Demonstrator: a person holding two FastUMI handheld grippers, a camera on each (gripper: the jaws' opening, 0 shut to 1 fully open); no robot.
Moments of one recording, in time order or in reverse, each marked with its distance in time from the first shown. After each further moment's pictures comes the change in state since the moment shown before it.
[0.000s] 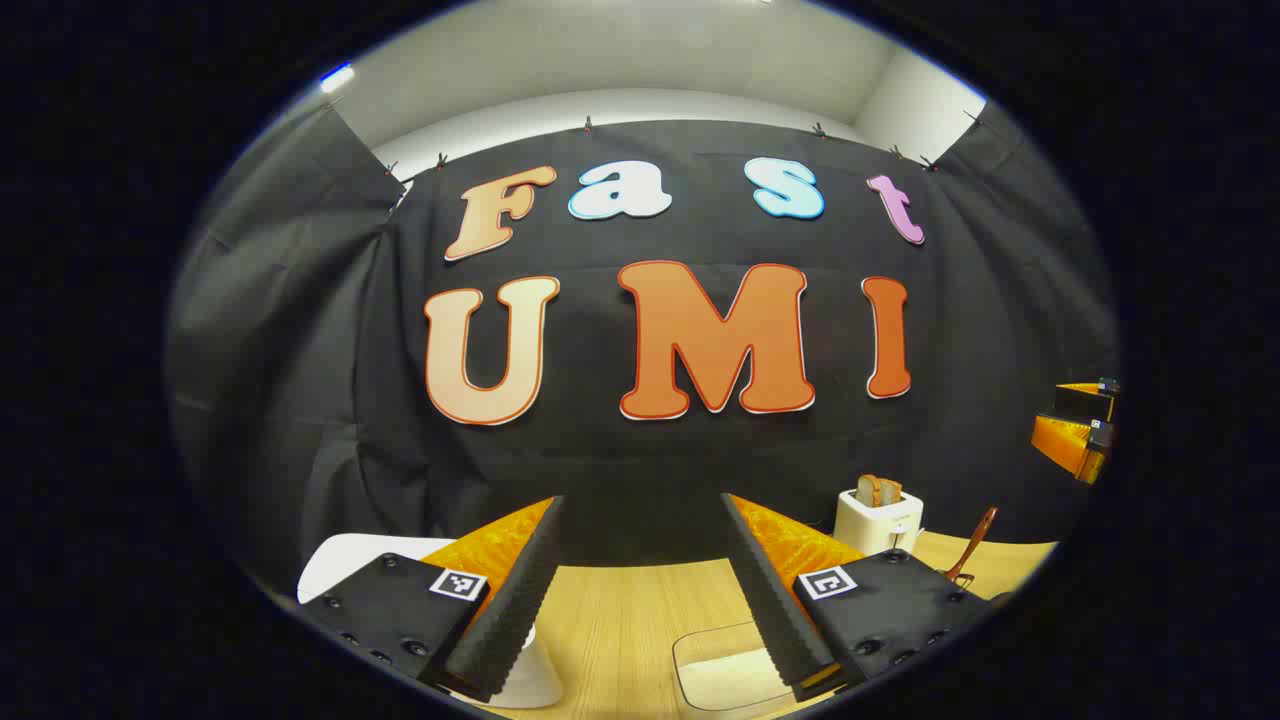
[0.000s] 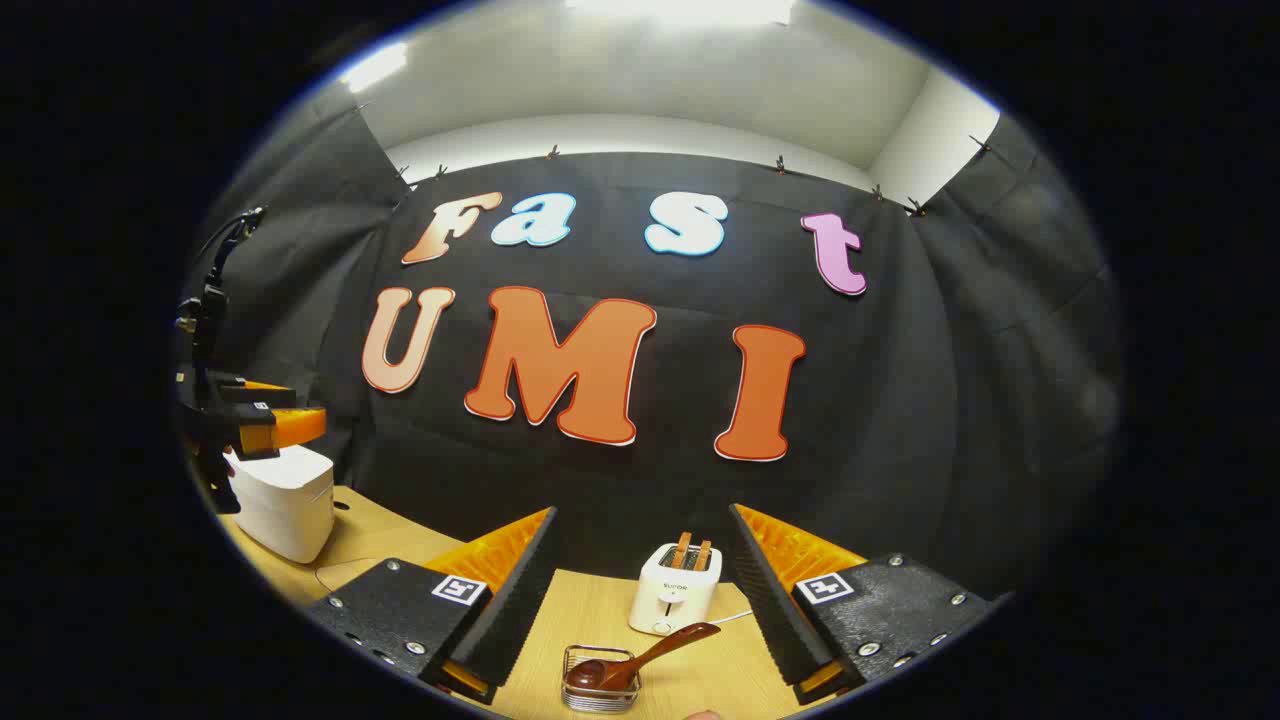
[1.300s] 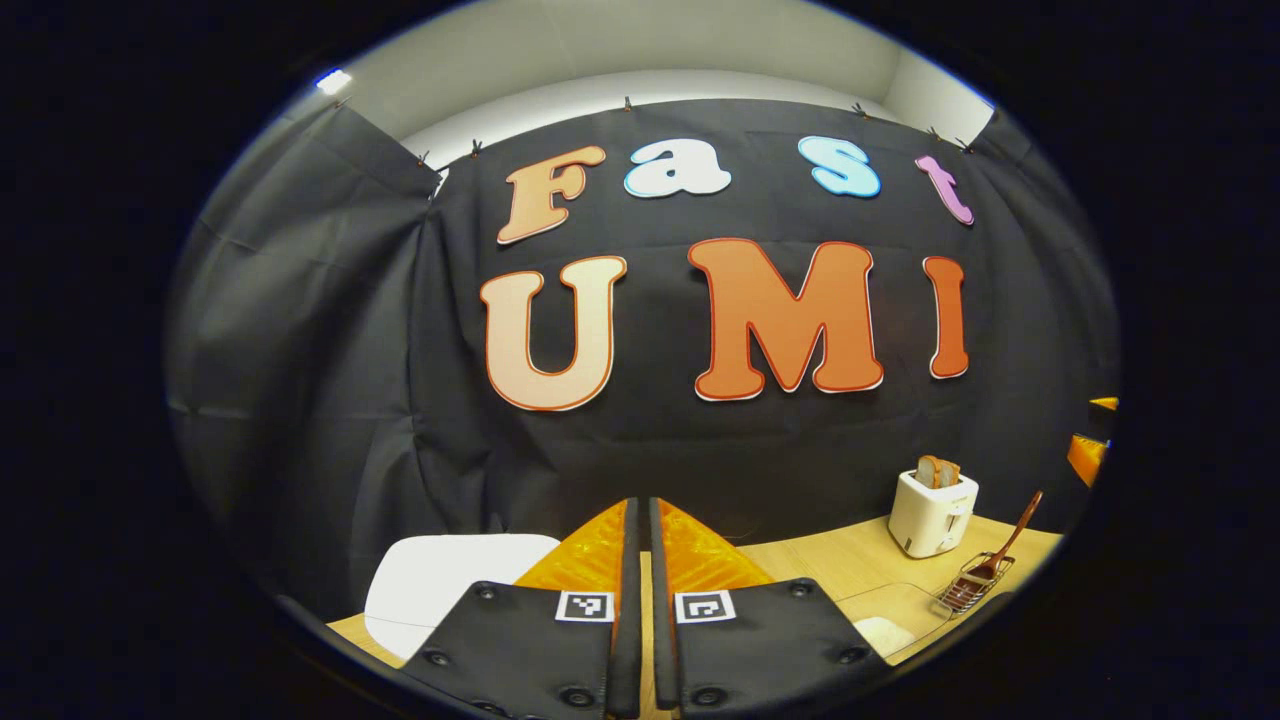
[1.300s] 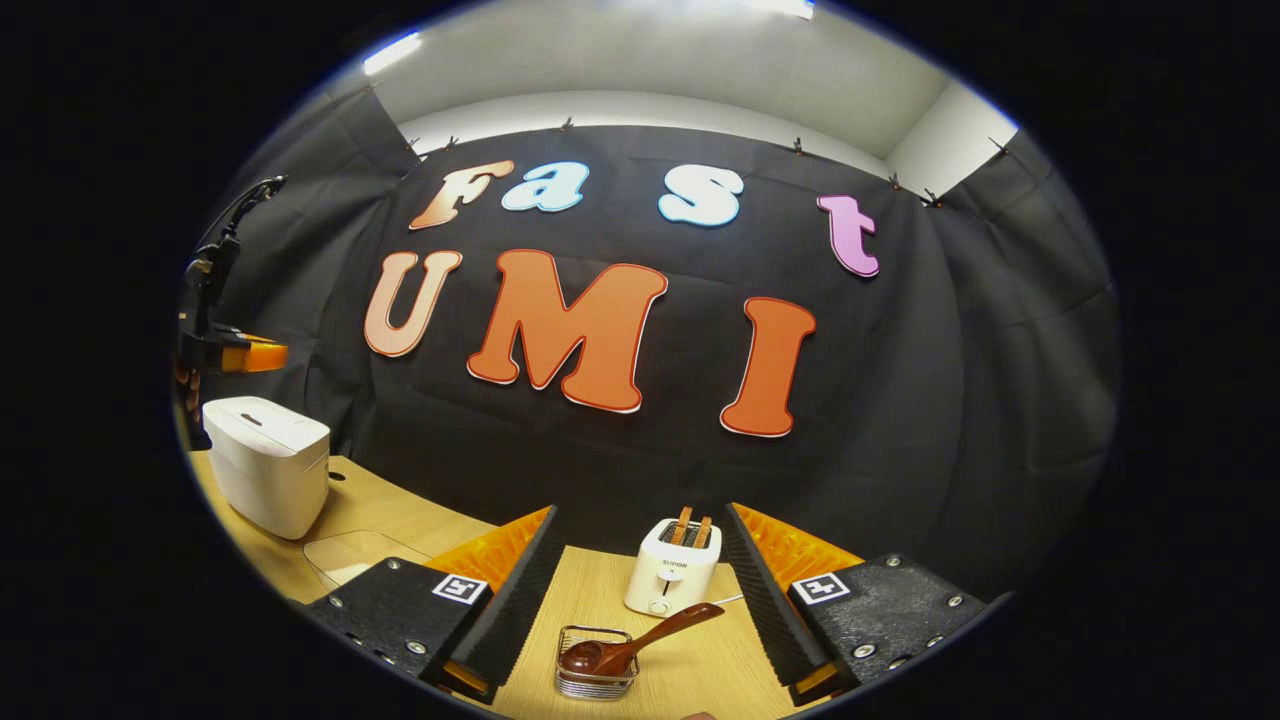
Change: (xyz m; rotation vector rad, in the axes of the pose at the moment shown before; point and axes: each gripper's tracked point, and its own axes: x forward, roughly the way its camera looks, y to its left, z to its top) left arm 0.000 0.073 -0.004 0.038 0.081 0.128; right arm 0.001 0.009 -0.022 -0.043 0.069 0.016
